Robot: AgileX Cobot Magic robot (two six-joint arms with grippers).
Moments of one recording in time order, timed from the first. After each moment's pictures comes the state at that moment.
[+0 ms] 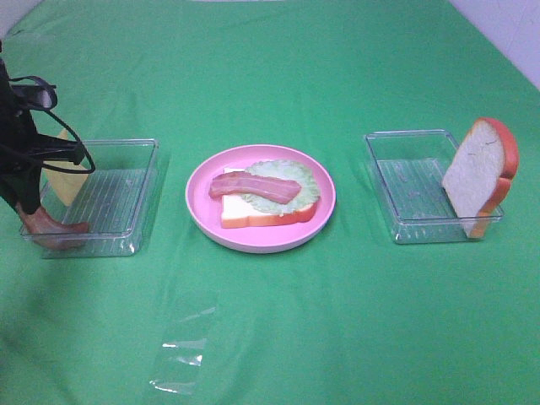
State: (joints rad) left arm -0.09 2.05 -1.47 -0.03 1.12 -0.09; right arm -0.02 0.00 -0.46 -0.04 1.10 0.02
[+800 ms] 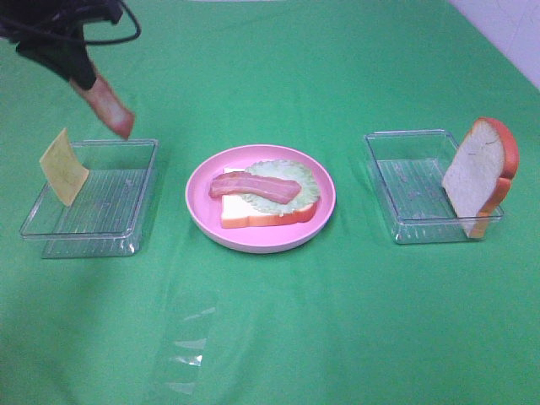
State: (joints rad) left arm -0.22 1.92 -1.82 -0.25 1.20 -0.03; right arm -0.02 0.00 -0.46 -0.04 1.10 0.02
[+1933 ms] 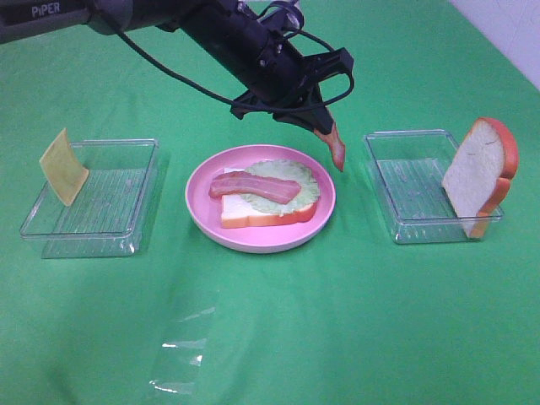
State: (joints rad) left arm -0.54 2.38 -2.12 -0.69 0.92 0.07; right arm -0.02 0.00 -0.46 -0.04 1.10 0.02
